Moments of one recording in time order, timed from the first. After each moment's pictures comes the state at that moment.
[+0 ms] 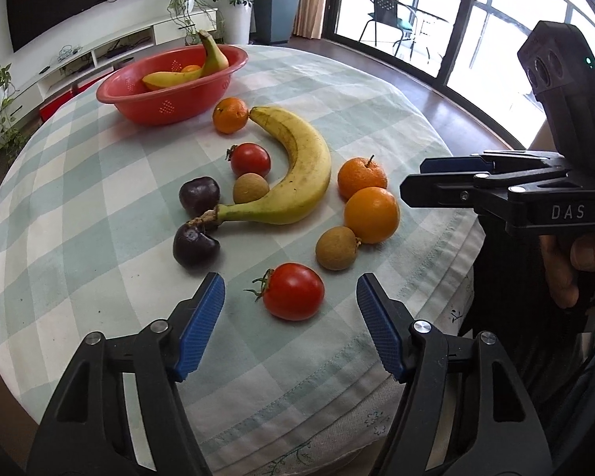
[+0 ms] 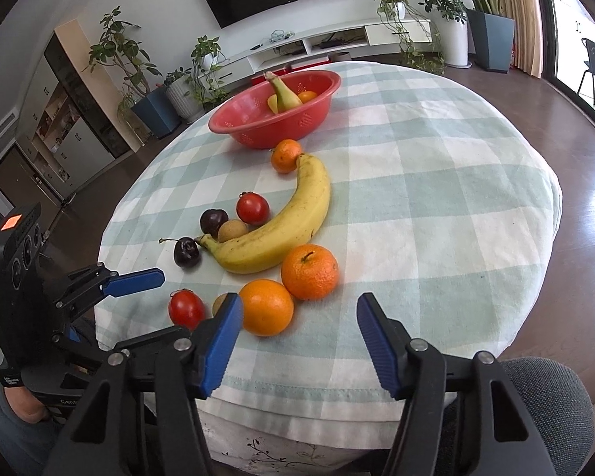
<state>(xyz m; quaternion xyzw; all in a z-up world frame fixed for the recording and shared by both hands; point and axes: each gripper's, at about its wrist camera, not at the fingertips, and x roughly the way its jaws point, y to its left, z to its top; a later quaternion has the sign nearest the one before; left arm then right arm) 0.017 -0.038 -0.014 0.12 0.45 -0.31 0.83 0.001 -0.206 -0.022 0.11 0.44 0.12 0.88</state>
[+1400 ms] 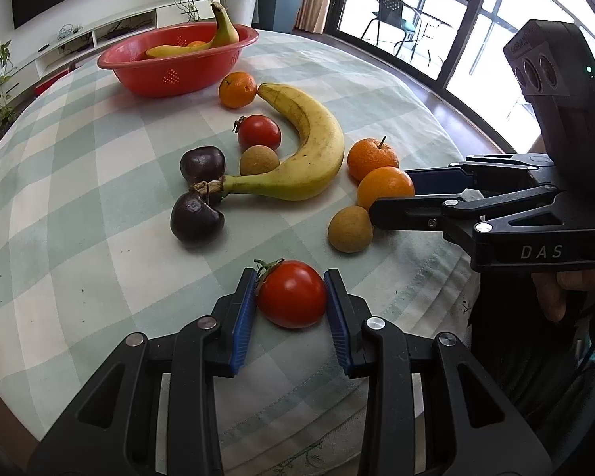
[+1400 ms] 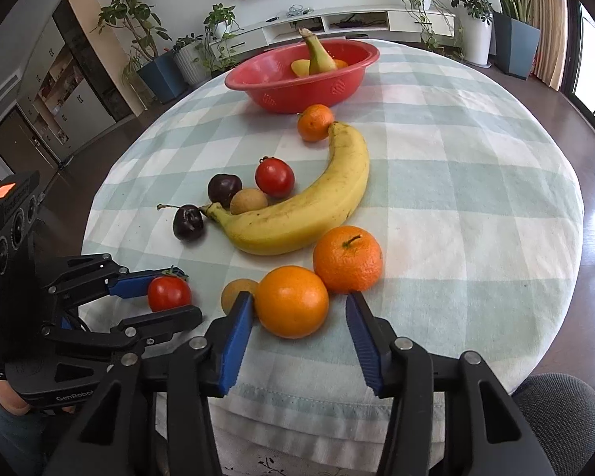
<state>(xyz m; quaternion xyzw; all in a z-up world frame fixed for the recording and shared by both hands) 0.025 -0.024 -0.036 0.09 0.46 -0.31 0.83 0.017 -0.169 -0.042 0.06 0.48 0.13 0.87</state>
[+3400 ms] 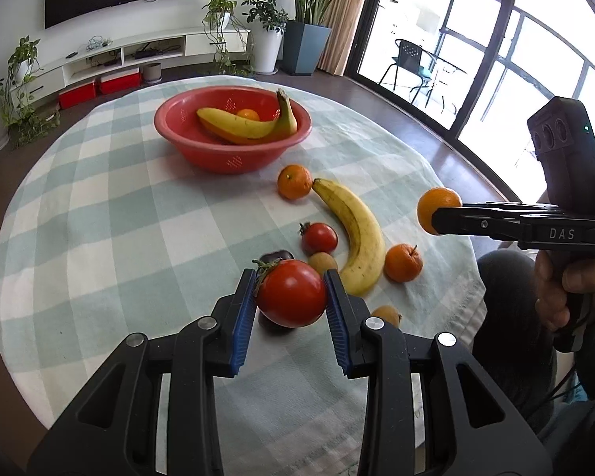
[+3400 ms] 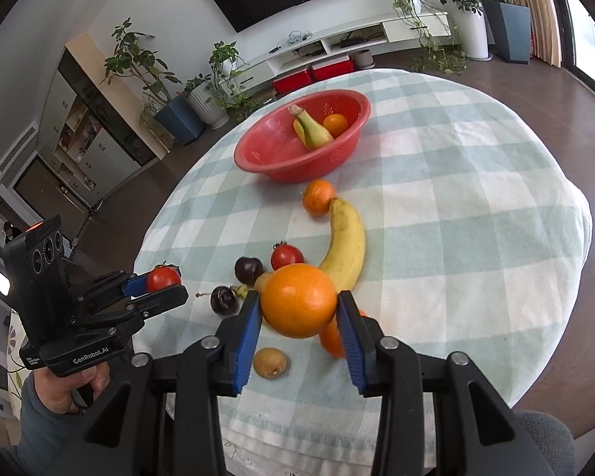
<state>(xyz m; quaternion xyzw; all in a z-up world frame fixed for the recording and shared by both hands) 0.069 0.017 0.037 0.03 0.41 -0.28 0.86 0.049 -0.211 0.015 0.15 0.43 0.17 0.87</state>
